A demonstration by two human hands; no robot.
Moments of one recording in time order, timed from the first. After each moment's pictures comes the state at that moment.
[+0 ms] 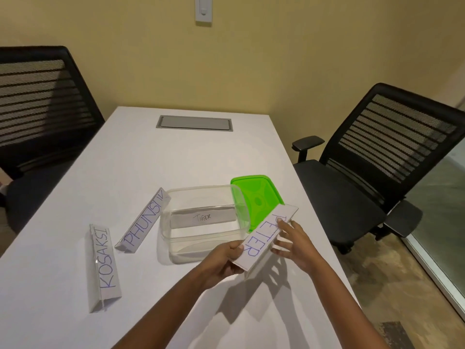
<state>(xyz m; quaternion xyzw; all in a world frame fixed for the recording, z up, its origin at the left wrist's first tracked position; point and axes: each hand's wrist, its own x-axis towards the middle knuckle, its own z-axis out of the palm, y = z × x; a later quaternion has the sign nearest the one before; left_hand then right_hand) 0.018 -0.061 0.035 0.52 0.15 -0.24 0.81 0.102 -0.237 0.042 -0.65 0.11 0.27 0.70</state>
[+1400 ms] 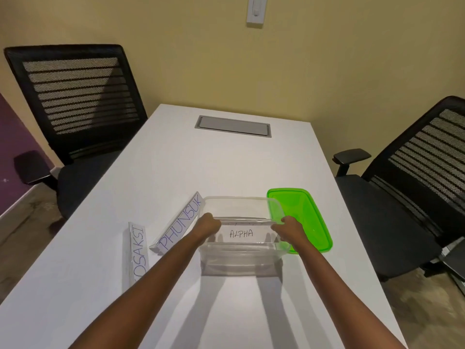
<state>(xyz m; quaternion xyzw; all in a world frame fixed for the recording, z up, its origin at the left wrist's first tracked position) 0.081 0.075 0.034 0.79 0.36 -0.10 0.49 0.156 -0.106 0.051 -0.92 0.01 0.22 0.32</state>
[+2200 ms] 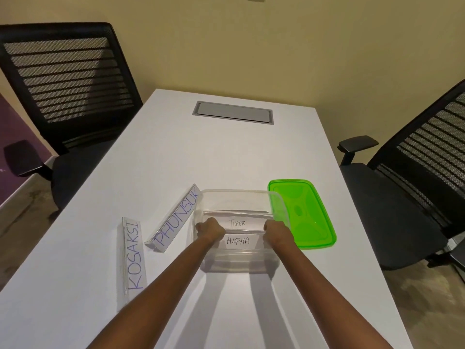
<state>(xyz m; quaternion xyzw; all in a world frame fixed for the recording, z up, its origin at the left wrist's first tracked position) 0.093 0.057 0.002 0.82 0.39 -0.17 0.38 0.156 -0.087 0.013 -0.96 -0.10 0.25 0.12</state>
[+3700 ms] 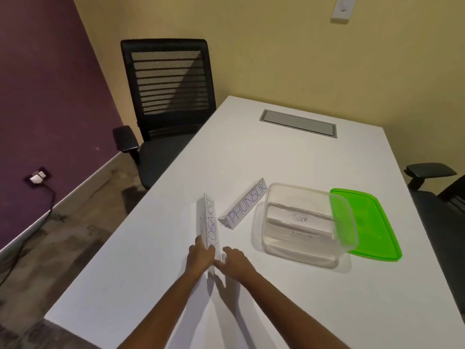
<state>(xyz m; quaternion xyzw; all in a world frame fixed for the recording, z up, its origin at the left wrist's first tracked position) -0.113 0.131 -0.017 0.71 0.52 -0.03 0.47 -0.048 0.053 -0.031 -0.86 -0.35 0.35 0.15</state>
